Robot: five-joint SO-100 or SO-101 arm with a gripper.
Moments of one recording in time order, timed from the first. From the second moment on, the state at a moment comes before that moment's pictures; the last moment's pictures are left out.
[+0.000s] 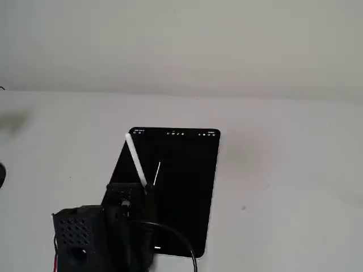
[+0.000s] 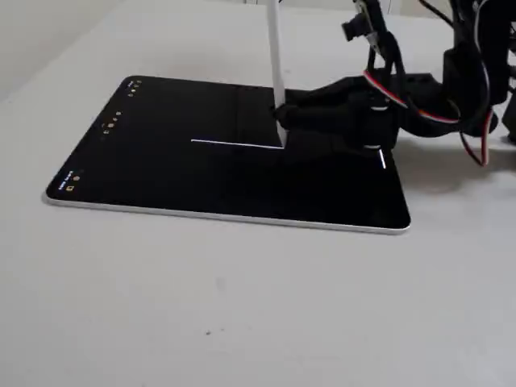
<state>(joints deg) -17.4 49.1 156.3 -106.4 -82.4</state>
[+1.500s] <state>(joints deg) -10.1 183.6 162.9 46.2 -9.0</state>
